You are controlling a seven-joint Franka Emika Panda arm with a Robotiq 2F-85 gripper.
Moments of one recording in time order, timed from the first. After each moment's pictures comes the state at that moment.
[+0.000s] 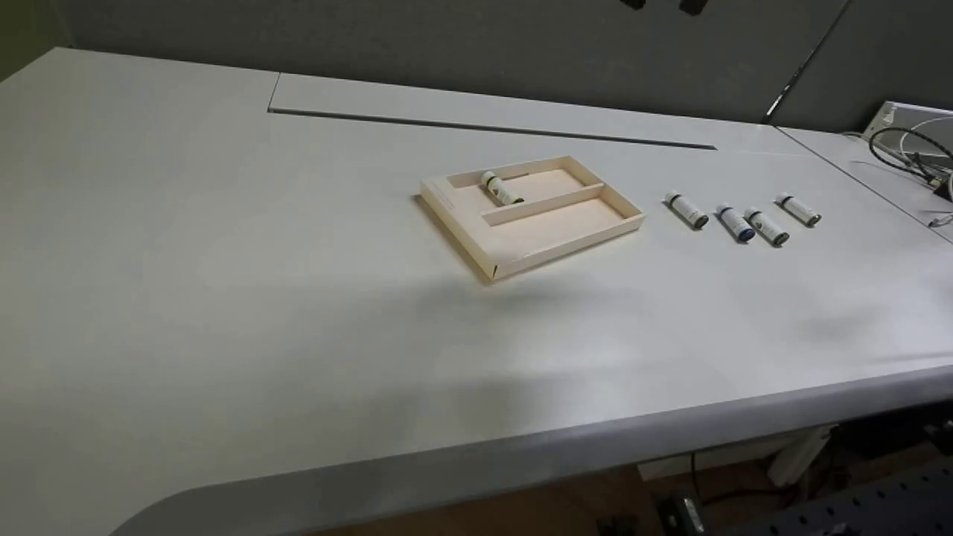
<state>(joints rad) 0.15 -0.03 0.14 -2.28 0.04 2.36 -0.11</state>
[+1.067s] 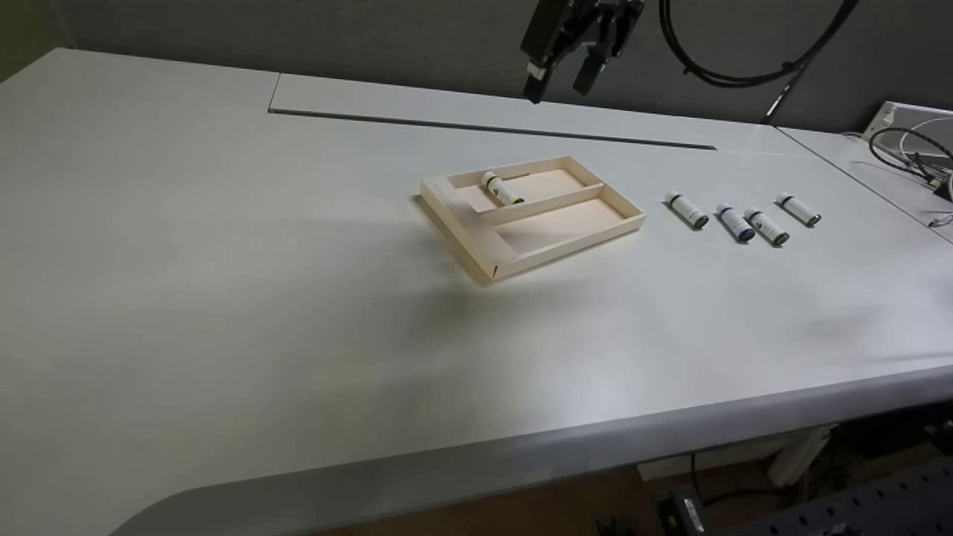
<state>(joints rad) 0.17 0.30 0.17 -2.15 0.00 2.58 -0.19</state>
